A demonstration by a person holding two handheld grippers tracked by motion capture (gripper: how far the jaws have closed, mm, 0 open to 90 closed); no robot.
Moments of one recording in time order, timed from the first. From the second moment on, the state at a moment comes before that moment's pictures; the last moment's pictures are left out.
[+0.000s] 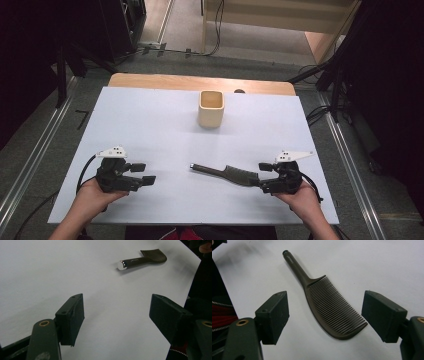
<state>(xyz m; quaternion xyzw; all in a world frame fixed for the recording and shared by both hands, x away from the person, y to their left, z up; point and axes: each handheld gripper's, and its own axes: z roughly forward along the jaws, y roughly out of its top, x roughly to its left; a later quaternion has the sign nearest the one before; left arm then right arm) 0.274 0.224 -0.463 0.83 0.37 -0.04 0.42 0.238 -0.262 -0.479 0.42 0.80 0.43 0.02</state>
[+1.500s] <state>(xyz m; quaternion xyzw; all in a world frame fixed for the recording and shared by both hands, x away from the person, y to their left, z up) 0.274 0.225 -0.463 0.83 0.37 -0.03 0.42 0.239 -0.216 -0.486 0.40 0.84 0.36 0.00</state>
